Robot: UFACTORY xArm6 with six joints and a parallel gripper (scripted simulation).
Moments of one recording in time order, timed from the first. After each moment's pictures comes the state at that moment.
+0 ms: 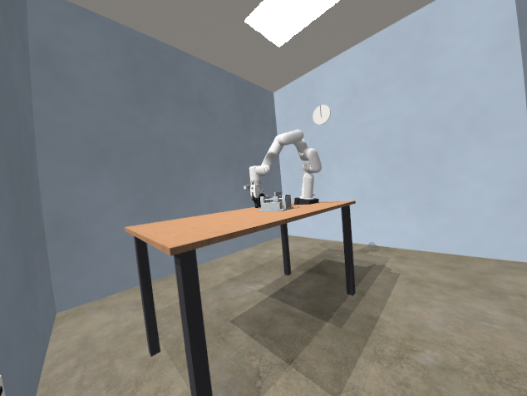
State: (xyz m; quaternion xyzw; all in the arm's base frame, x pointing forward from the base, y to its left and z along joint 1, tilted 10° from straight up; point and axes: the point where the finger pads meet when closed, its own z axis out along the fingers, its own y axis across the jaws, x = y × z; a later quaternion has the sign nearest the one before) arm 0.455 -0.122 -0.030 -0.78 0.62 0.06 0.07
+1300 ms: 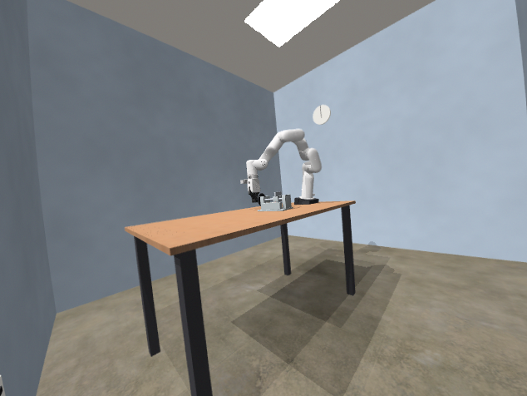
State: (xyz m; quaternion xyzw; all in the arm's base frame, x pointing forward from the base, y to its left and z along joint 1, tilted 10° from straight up) arm 0.485 -0.123 0.012 -0.78 0.62 0.06 0.07
